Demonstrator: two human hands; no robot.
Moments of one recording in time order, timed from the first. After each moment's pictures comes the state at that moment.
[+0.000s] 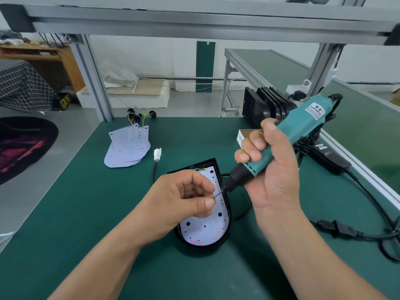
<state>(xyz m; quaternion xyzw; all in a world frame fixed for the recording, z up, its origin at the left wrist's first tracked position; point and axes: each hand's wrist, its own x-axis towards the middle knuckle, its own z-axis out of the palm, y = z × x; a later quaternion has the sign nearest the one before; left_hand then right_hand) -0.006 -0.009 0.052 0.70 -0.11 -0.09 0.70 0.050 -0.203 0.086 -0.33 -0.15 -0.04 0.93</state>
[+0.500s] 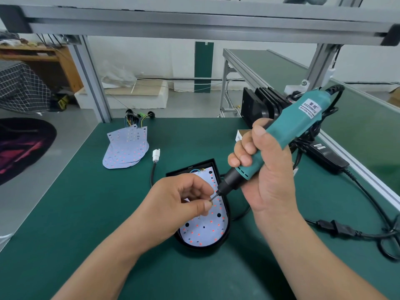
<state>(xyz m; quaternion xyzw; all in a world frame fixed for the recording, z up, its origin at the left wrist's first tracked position) -0.007 -0.010 0.049 0.78 -0.10 -0.05 0.62 0.046 -0.199 0.086 -0.38 -0.19 -0.04 0.90</state>
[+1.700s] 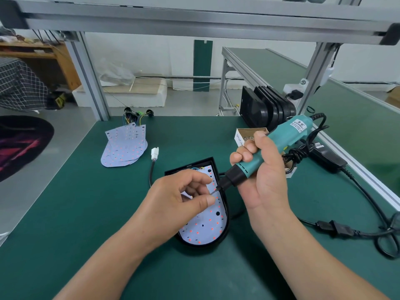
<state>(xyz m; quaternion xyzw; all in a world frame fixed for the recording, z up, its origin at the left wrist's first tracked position) -0.005 -0.015 0.037 0.81 -0.10 0.04 0.57 0.061 -0.199 0.064 -0.30 -0.05 -0.06 0.95</state>
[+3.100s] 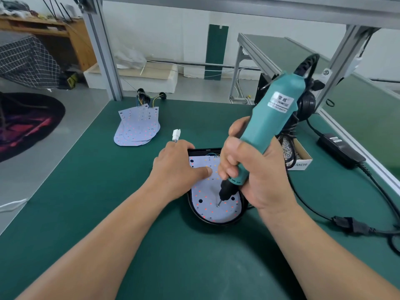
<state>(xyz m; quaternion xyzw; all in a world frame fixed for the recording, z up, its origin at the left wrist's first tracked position) 0.038 -0.007 0.038 0.94 0.05 0.03 0.35 0.034 -0.179 0.065 -0.51 -0.27 0.03 0.82</state>
